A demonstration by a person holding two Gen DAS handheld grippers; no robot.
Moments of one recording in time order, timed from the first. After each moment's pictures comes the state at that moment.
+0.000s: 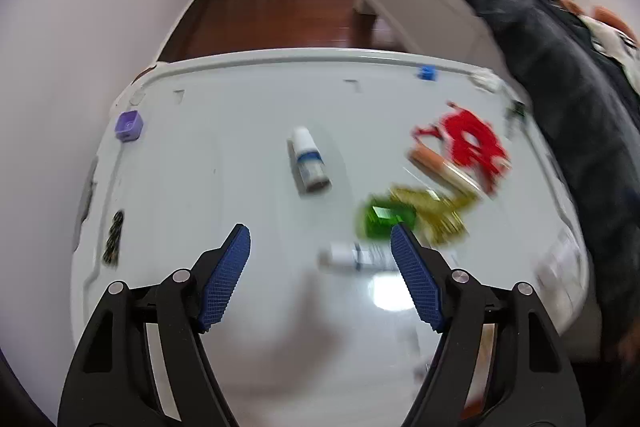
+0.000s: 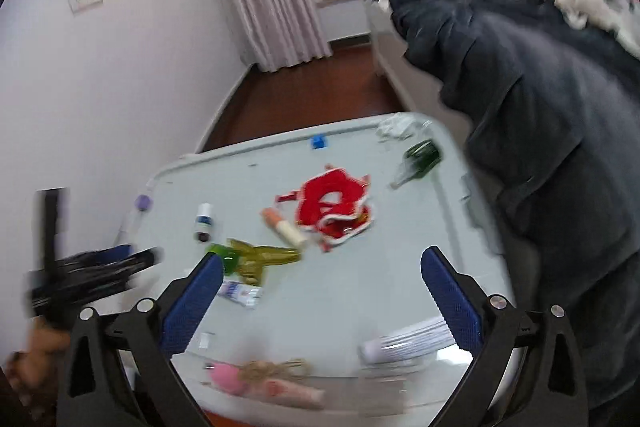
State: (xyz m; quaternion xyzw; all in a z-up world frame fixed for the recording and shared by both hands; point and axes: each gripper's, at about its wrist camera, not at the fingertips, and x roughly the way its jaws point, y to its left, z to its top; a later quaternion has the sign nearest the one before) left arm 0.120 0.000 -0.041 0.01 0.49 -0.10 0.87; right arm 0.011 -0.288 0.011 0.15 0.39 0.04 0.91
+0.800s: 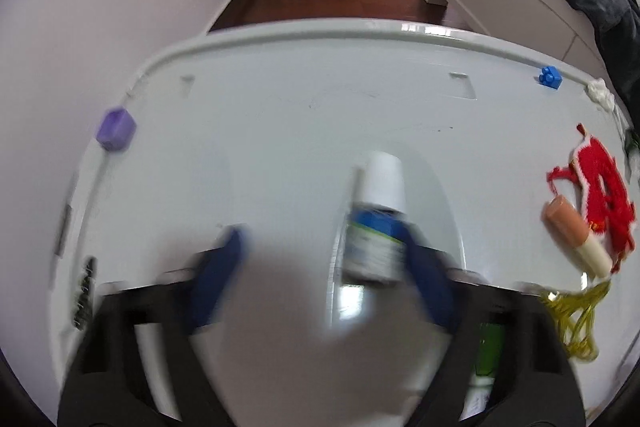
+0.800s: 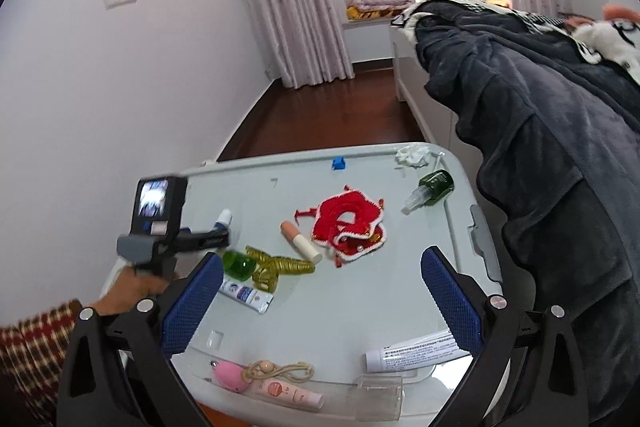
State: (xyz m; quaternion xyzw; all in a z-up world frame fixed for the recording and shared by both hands) left arm 0.186 0.004 -0.110 0.04 0.50 -0.01 0.87; right arm -0.006 -0.282 0.029 0.11 0.35 0.06 0.93
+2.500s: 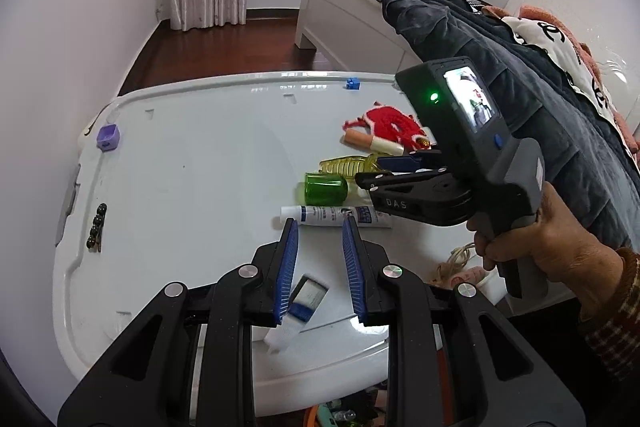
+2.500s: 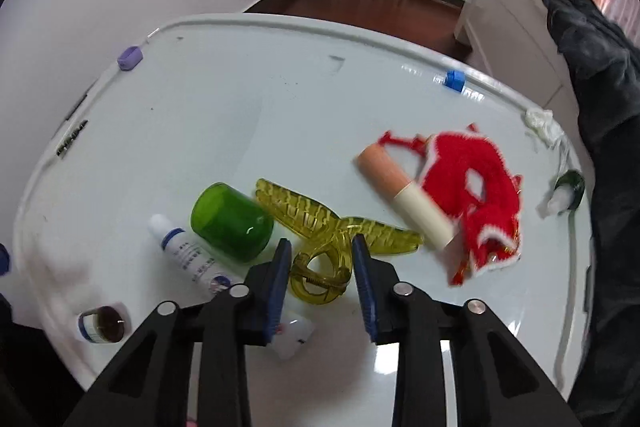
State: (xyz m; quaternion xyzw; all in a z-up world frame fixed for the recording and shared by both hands) left arm 0.021 0.021 -0.021 0.01 0.41 -0.22 0.88; right arm 0.122 -0.137 -0.091 -0.07 0.51 0.11 0.85
